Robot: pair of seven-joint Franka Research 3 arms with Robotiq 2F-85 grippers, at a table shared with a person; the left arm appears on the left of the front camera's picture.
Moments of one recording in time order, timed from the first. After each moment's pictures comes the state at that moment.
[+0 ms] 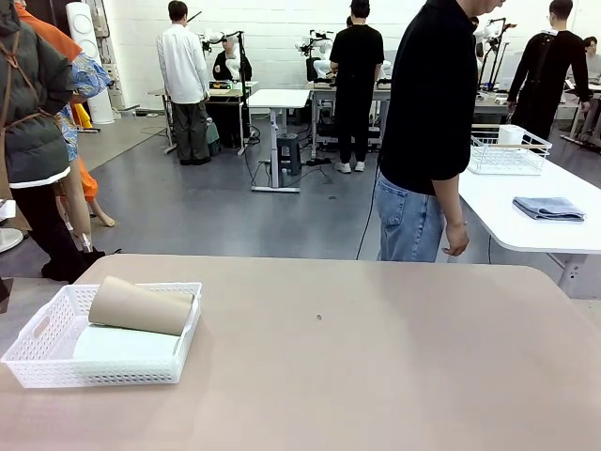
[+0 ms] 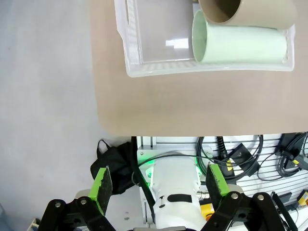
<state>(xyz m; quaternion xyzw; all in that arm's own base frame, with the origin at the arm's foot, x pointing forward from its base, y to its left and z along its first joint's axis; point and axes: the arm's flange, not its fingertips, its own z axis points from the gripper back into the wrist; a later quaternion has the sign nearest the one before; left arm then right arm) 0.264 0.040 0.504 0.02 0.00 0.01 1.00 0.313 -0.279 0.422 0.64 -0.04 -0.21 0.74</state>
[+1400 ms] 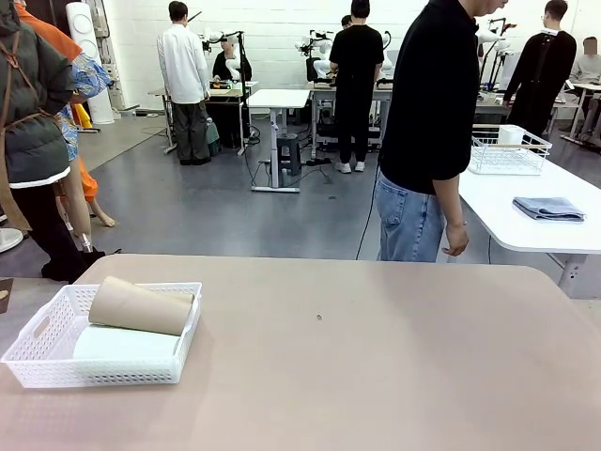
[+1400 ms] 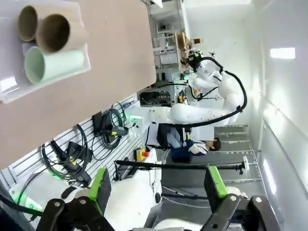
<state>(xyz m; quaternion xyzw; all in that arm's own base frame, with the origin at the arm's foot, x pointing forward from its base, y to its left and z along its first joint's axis) 0.245 0.262 0.538 -0.59 -0.05 -0.04 0.81 0.312 -0.279 0.422 0.64 -0.04 -0.21 0.74</state>
